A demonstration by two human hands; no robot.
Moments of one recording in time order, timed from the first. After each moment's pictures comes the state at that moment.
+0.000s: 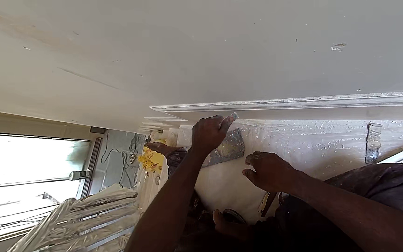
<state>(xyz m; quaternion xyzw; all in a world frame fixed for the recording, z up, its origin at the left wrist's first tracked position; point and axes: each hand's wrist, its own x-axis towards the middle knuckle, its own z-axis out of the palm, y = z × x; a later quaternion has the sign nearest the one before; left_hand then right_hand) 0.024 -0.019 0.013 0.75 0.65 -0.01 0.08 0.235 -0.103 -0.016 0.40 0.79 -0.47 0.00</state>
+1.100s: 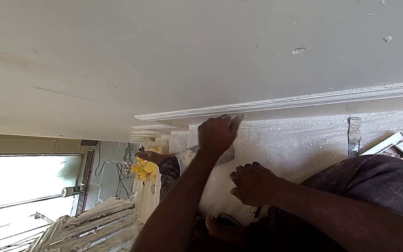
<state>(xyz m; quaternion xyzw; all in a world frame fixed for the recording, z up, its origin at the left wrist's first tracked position) 0.107 -0.023 0.018 0.77 0.64 -0.05 0.02 0.229 -0.118 -0.009 0.32 0.83 -0.46 0.07</state>
